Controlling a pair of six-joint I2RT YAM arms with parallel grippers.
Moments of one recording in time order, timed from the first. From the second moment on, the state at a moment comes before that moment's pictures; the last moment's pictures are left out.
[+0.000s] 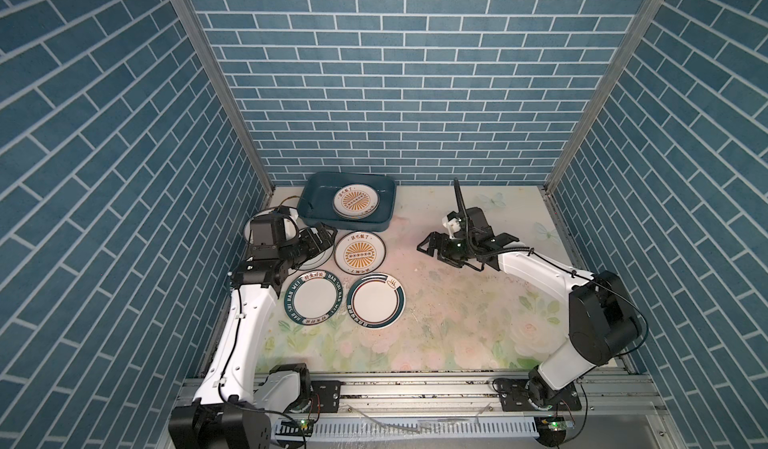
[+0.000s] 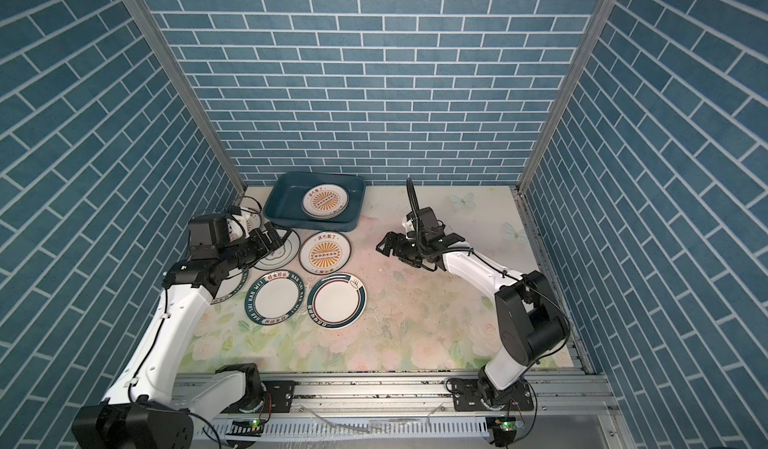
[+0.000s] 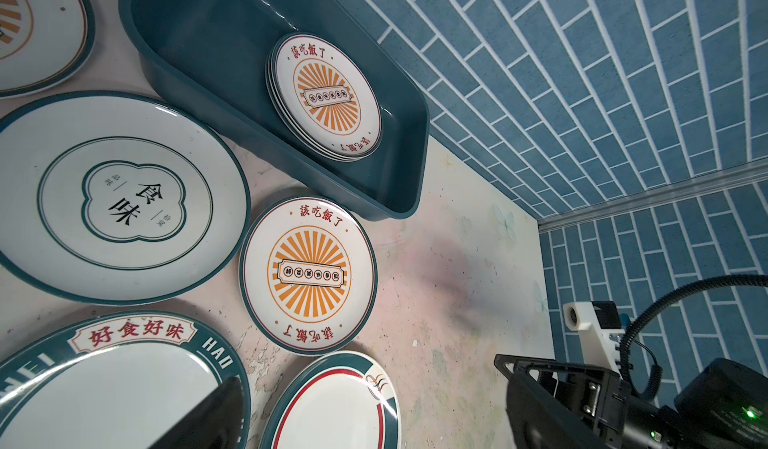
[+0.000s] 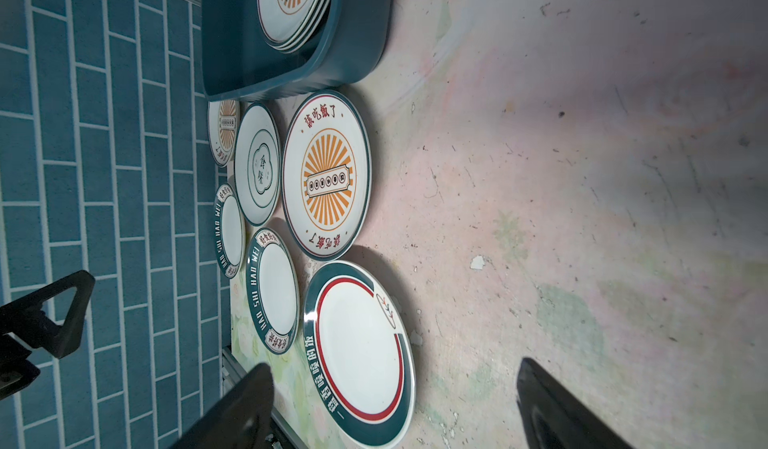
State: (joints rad) left arm 0.05 1.05 0.98 -0.56 0.43 -0.56; right arm 0.57 1.64 1.12 -0.30 -0.44 0.73
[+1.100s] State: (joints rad) left arm -0.09 0.80 0.91 -0.96 0.59 -0.50; right arm 0.79 1.79 0.82 0.17 -0.56 0.80
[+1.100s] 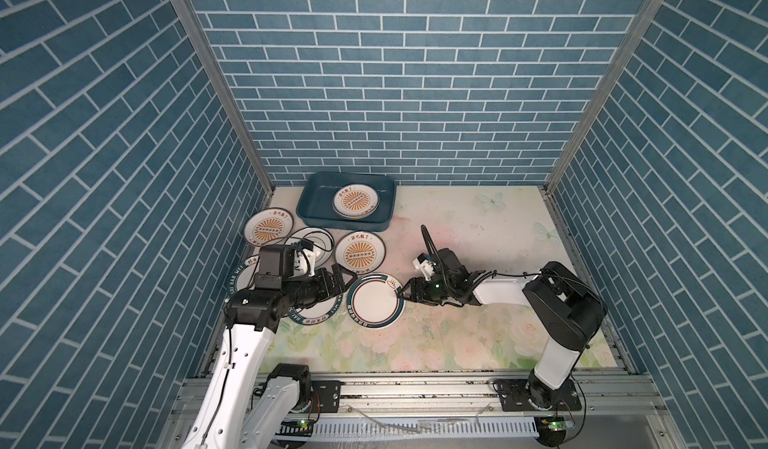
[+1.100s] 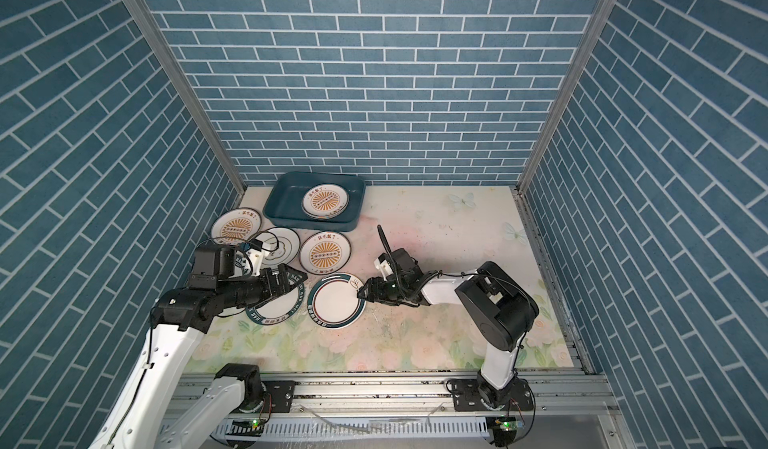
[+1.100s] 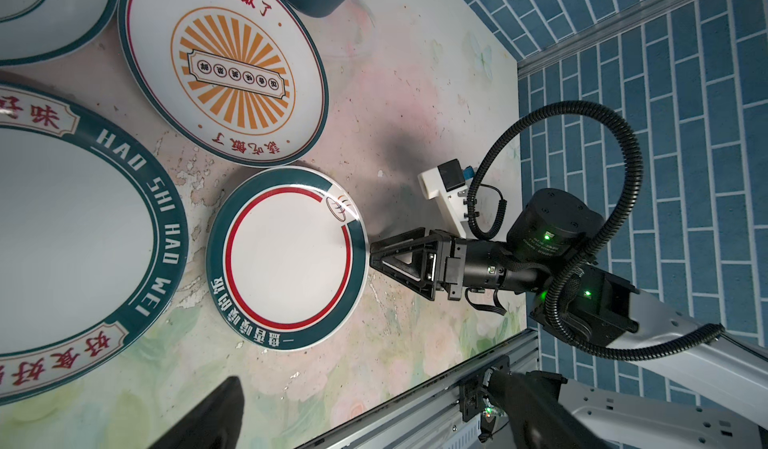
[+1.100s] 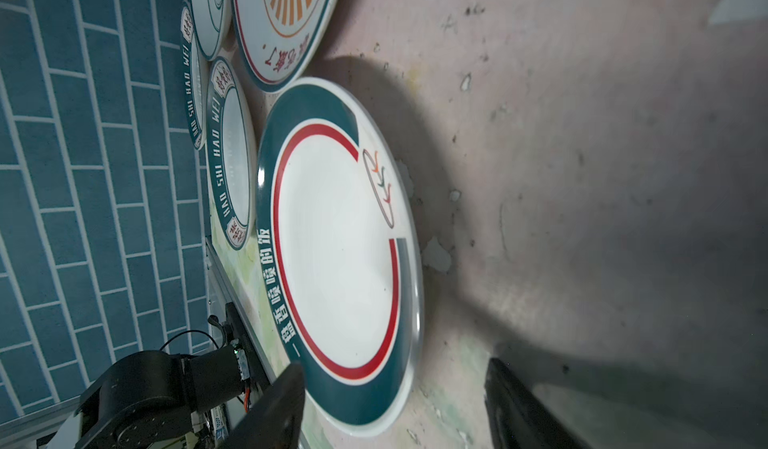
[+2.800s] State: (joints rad) left arm -0.14 1.17 0.96 -0.53 0.69 -0.43; right arm 0.67 1.57 0.79 -0.02 -0.46 0.94
